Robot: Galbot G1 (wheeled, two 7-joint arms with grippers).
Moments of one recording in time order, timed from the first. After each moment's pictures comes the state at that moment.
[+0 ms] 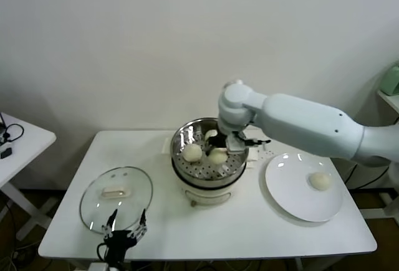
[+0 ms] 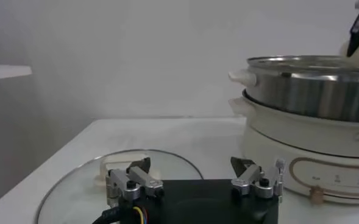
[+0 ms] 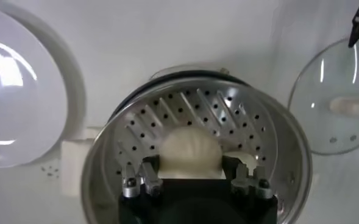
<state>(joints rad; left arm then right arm) 1.73 -1.51 -0.57 -2.00 -0.07 0.03 -0.01 0.41 1.08 -1.06 1.50 -0.42 0.59 -1.23</state>
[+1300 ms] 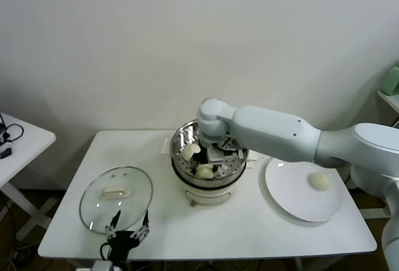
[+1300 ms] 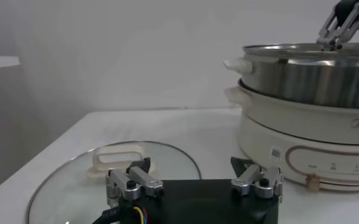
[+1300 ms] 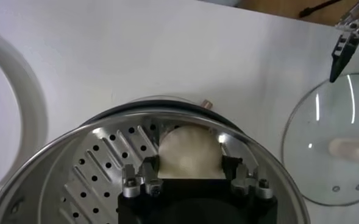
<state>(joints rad) 1.72 -1.50 -0.56 -1.97 -0.06 0.05 -0.01 0.36 1.22 -1.12 1.34 -0.35 0.64 -1.22</state>
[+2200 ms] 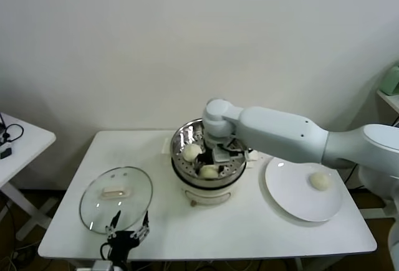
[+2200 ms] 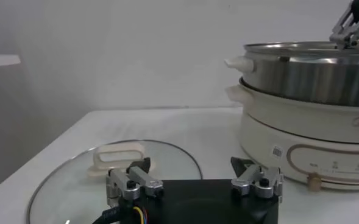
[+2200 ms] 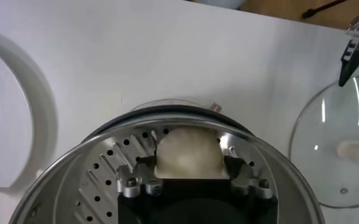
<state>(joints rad) 1.71 -1.51 -0.56 -1.97 -0.06 0.05 -0.01 0.36 1.17 -1.12 1.38 -0.35 0.65 -1.22</state>
